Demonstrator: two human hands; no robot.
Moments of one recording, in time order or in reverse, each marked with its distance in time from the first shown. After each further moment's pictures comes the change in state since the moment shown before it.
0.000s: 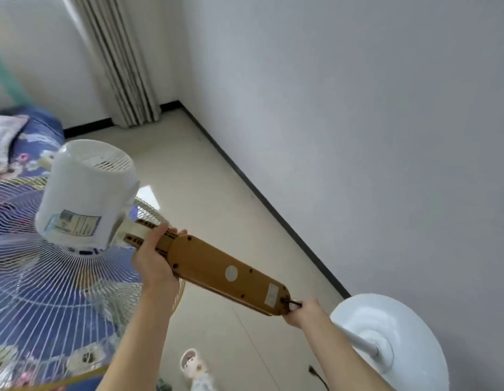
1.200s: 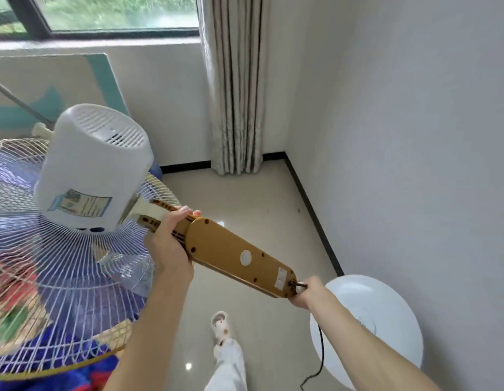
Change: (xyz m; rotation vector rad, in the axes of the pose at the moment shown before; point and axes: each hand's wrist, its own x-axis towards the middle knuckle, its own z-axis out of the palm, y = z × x) left_hand 0.704 0.347 0.200 -0.191 0.136 0.300; right_hand -0.153 0.260 0.893 -0.744 -0.072 -0.131
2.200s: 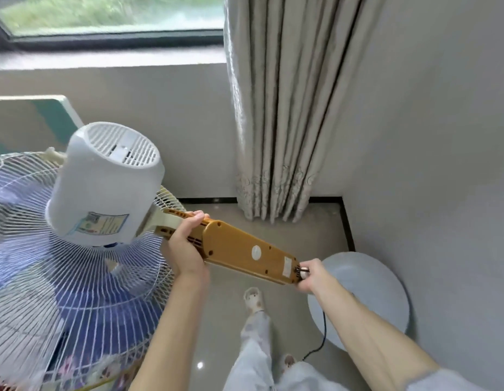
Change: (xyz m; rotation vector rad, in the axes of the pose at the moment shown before) left_hand 0.599 -0.067 0.316 0.181 0.394 0.015; right_hand 0.186 -0.382 0.629 -0.453 -0.095 0.004
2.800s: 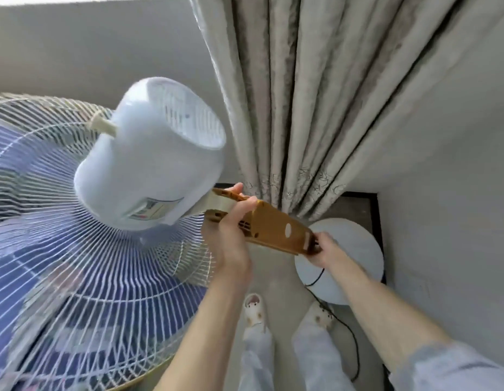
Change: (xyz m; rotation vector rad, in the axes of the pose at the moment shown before) left_hand 0.159 -0.105 0.206 0.169 0.007 0.021; right_hand 0.209 -0.199 0.124 -0.170 -0.054 0.018
